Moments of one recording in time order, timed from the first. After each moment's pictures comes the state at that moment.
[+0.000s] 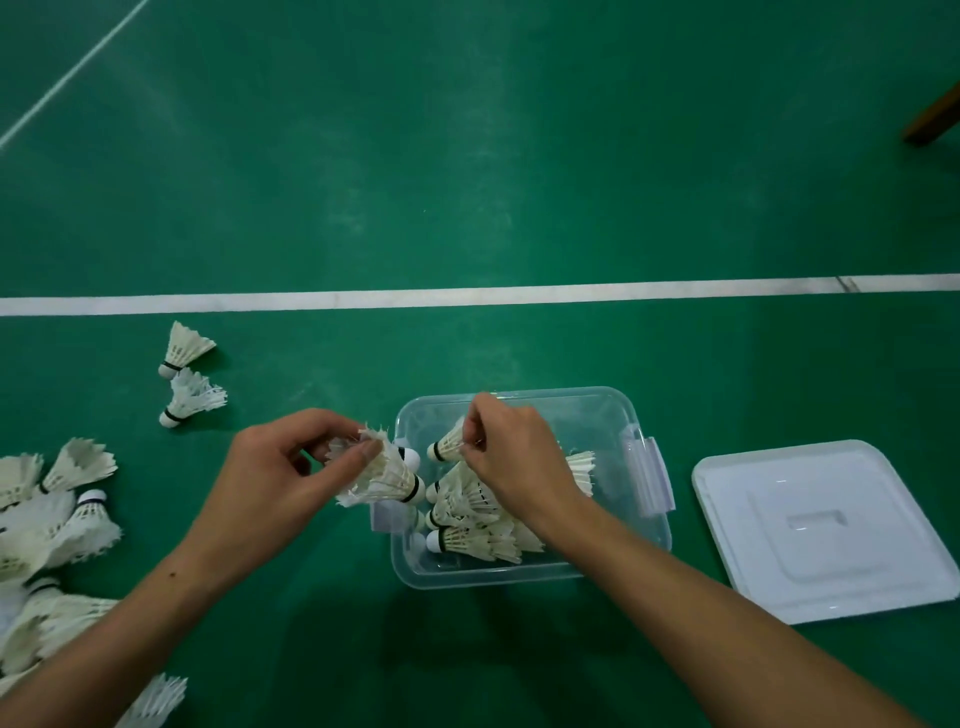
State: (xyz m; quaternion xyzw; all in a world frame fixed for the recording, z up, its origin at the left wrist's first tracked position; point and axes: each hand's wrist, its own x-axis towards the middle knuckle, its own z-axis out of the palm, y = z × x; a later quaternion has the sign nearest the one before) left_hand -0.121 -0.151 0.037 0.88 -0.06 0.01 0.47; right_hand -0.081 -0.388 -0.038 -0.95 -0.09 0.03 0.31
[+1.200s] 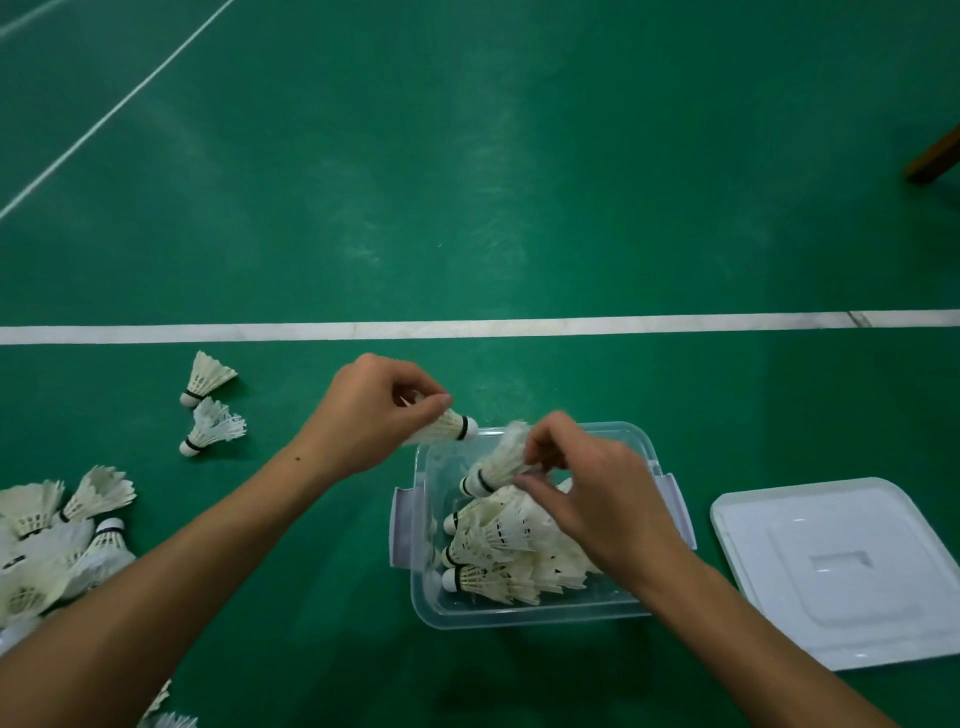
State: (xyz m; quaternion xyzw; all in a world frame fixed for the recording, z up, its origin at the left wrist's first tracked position) left_hand -0.029 -0.187 0.053 0.93 -0.10 -0.05 0.35; right_hand -0.105 -0.431 0.020 -0.93 -0.16 -0.08 0.32
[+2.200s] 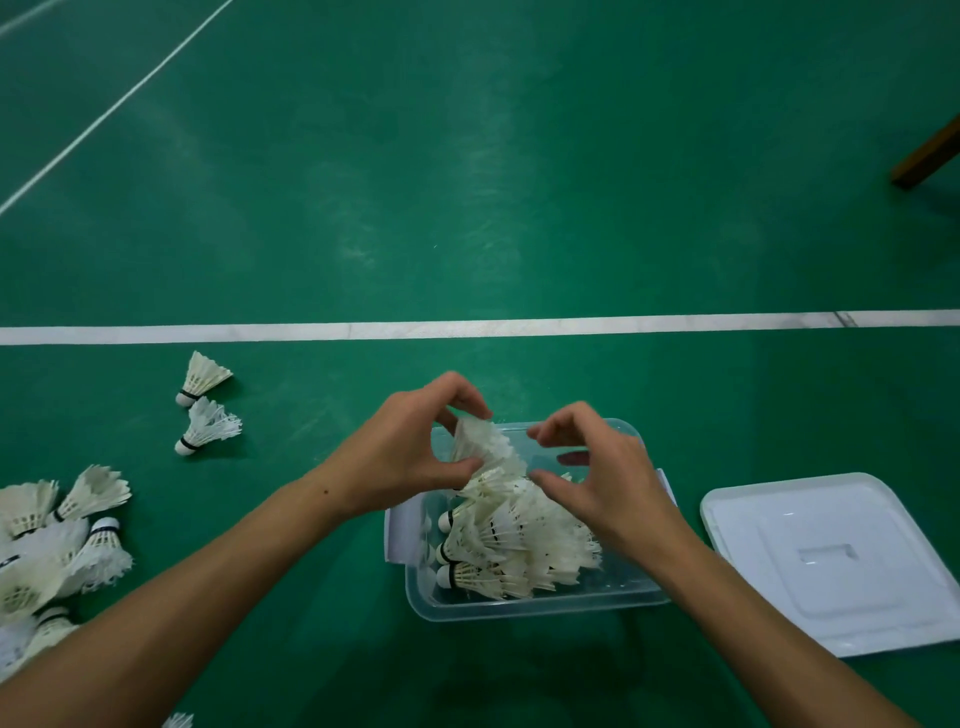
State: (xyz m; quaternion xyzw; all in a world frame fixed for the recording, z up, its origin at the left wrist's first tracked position) left_hand -0.054 -0.205 0.037 0.88 -0.25 -0.09 0.40; right_hand -0.100 -0.452 0.009 -0.91 -0.08 0.01 0.41
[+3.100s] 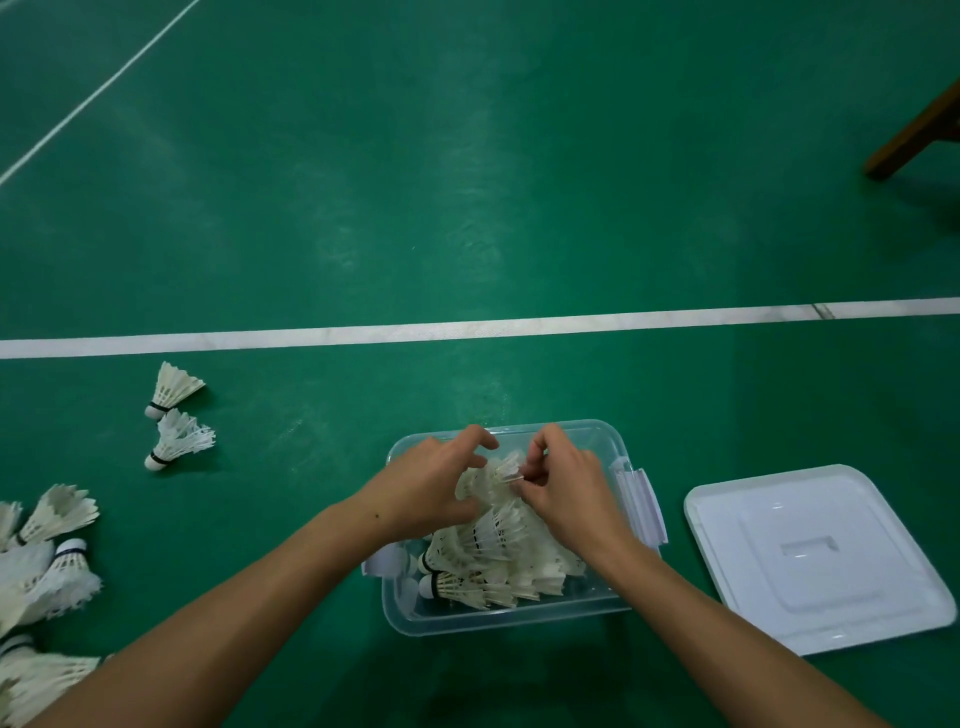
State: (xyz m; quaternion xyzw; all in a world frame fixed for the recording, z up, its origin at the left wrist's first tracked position) left_hand -0.048 -0.243 -0.022 0.92 -0.26 -0.19 0.24; right_hand -0.087 -0.446 -0.045 -0.93 0.04 0.06 0.37
